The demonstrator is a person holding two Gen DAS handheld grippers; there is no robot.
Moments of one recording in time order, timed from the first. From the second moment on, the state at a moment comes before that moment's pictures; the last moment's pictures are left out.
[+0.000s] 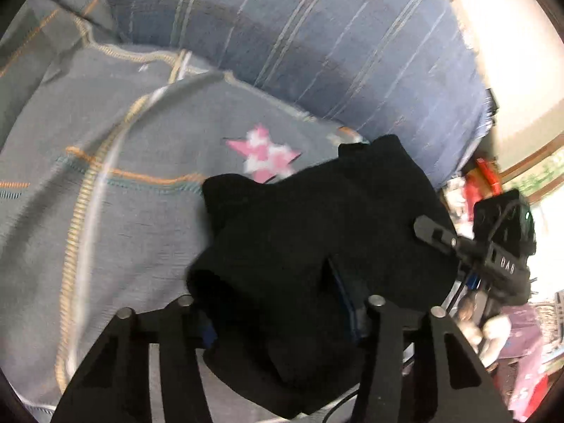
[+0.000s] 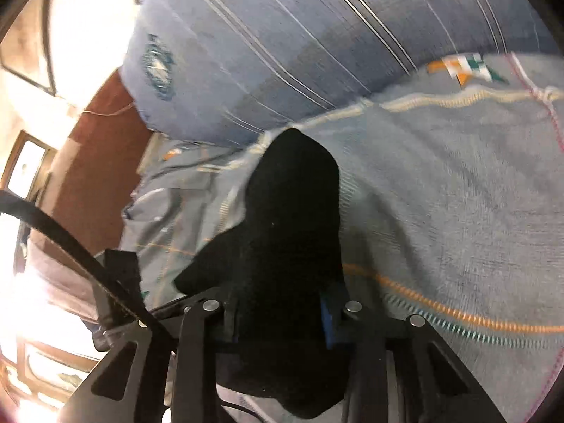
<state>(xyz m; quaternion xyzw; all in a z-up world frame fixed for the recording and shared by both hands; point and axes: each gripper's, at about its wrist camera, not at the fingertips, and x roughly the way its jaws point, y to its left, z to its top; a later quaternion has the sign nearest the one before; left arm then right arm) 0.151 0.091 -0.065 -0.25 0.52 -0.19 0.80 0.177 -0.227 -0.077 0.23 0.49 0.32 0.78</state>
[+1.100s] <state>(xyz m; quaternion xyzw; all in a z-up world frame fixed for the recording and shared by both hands) 0.228 0.015 -0.081 -0.20 0.50 -0.15 0.83 0.220 -0.286 -0.107 0.30 0.47 0.21 0.80</state>
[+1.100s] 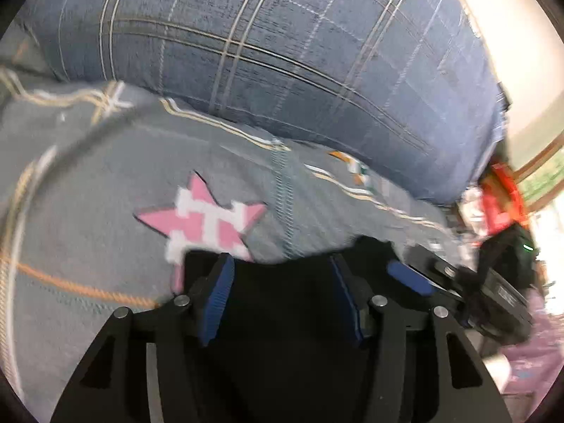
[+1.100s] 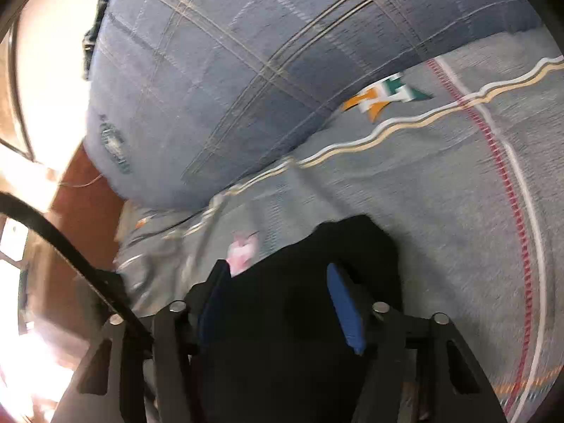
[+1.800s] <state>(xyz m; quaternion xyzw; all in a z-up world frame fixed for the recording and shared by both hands) 0.189 0.056 -0.101 -0.30 0.52 -0.20 0.78 0.177 -0.315 -0.129 0.34 0.48 0.25 0.77</state>
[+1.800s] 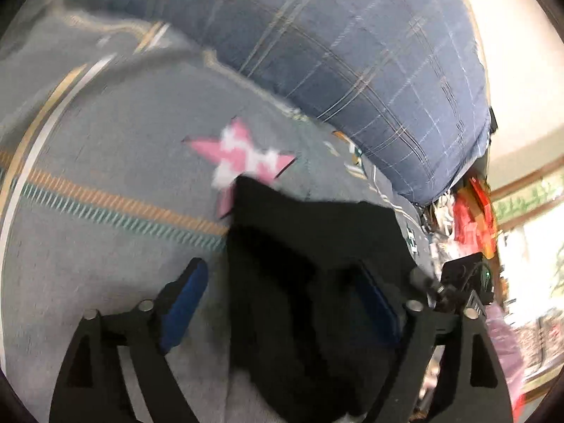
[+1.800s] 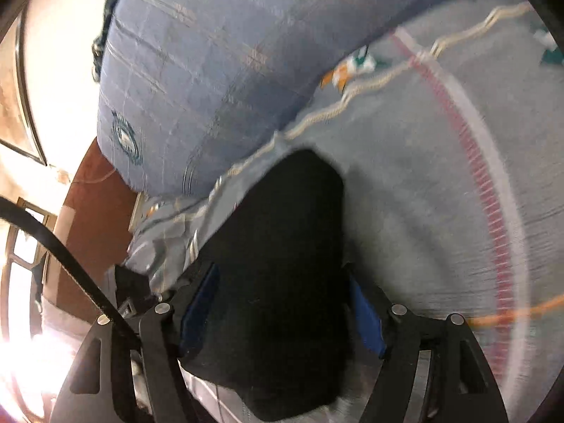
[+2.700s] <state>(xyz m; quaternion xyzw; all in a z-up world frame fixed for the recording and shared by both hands) 0.246 0.063 -0.070 -0.30 0.52 -0.15 0.79 0.203 -0.314 -0.103 0.29 0.47 0.17 0.82</state>
